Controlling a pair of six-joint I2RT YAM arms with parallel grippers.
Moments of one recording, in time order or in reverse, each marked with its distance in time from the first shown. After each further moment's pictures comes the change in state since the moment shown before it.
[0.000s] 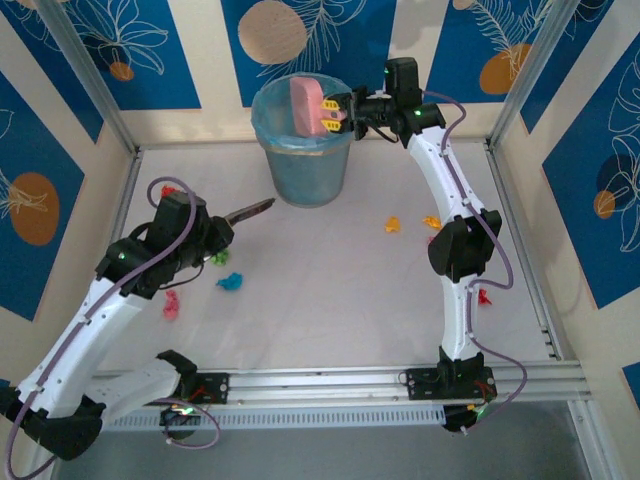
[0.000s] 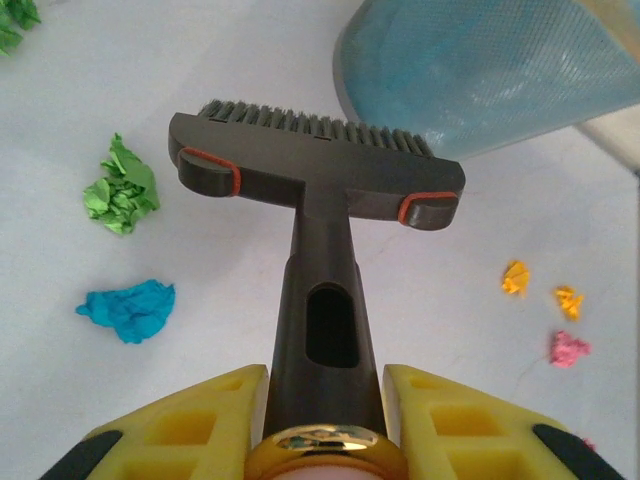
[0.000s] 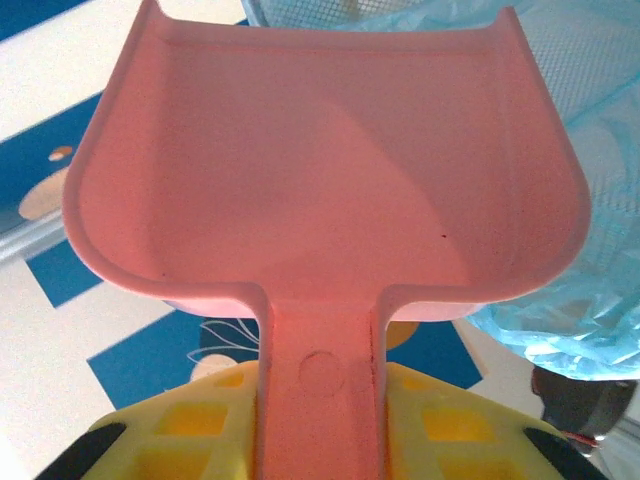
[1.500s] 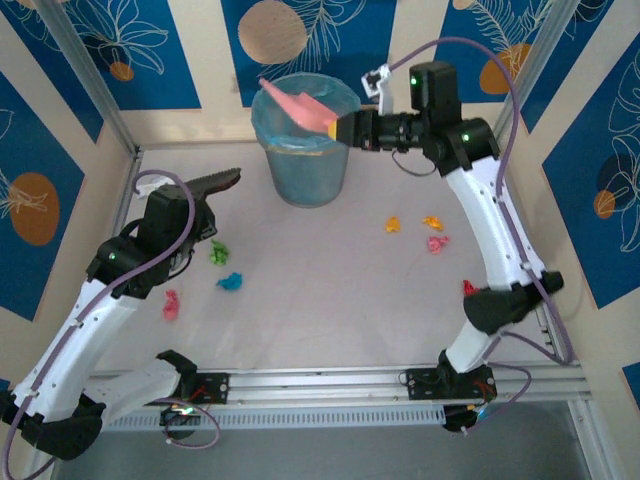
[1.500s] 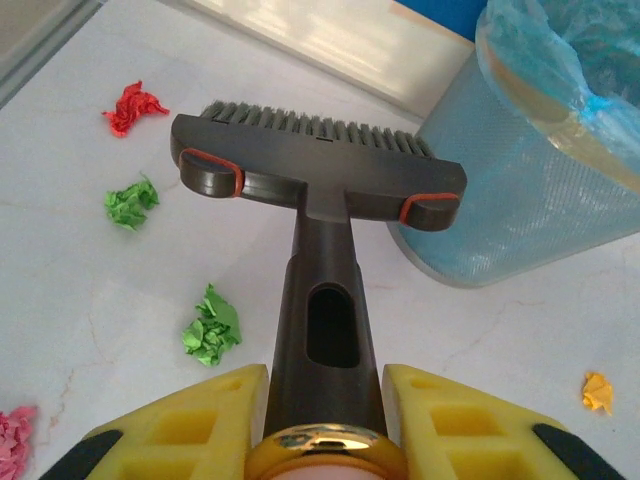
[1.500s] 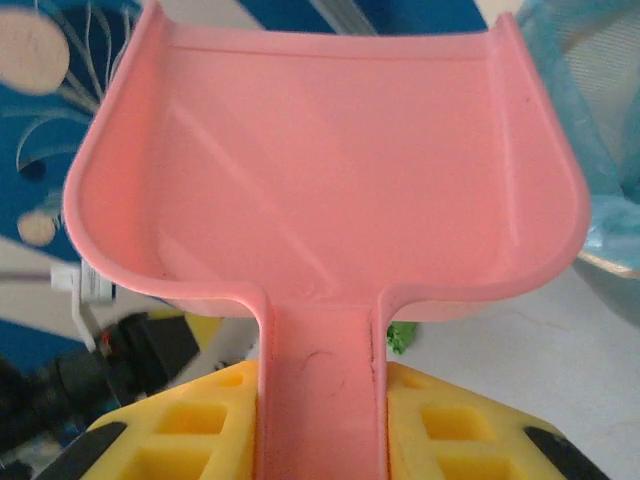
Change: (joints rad) left arm 0.001 -0.005 0.058 0.053 -0.284 0.138; right arm 0.125 -0.532 -0.310 -0.240 0.153 -1.271
